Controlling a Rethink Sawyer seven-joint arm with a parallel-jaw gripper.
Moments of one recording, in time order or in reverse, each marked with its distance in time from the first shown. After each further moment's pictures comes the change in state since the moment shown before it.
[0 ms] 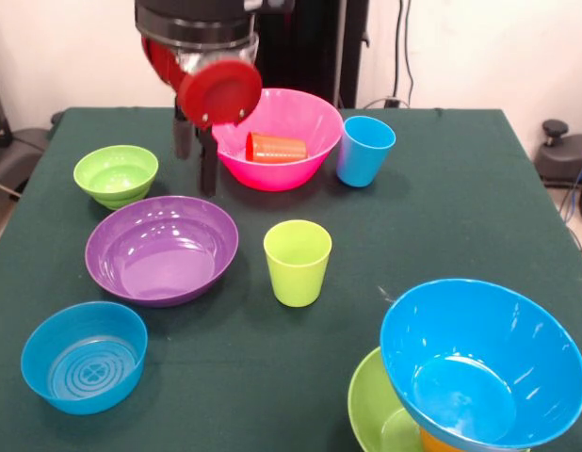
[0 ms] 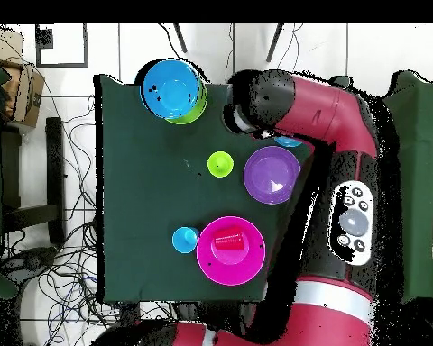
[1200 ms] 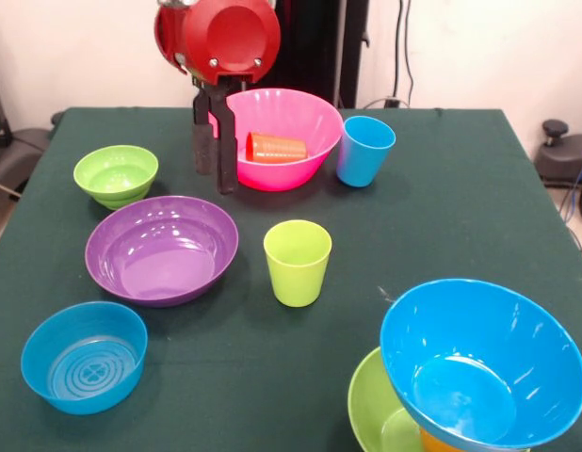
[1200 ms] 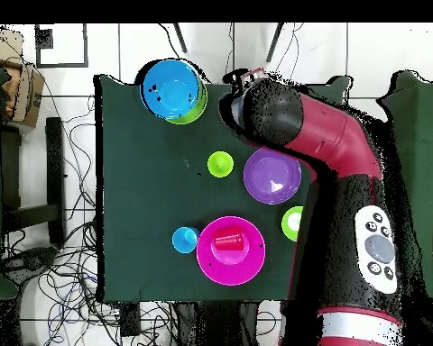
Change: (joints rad) arm -0.100 -0.139 0.181 0.226 0.067 -0.387 0.000
